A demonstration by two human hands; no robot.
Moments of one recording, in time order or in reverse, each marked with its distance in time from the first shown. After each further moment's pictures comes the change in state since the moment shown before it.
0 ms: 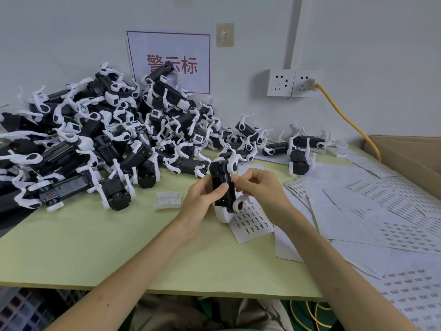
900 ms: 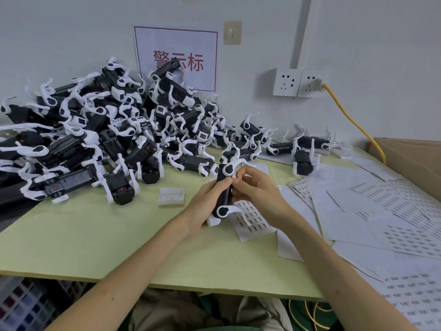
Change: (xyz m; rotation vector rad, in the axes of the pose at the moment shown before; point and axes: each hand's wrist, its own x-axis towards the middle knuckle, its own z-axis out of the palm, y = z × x) left_hand 0.001 0.005 0.003 0.040 -0.054 -0.213; right_hand -0.004 0.003 0.008 0.072 -0.233 -0.064
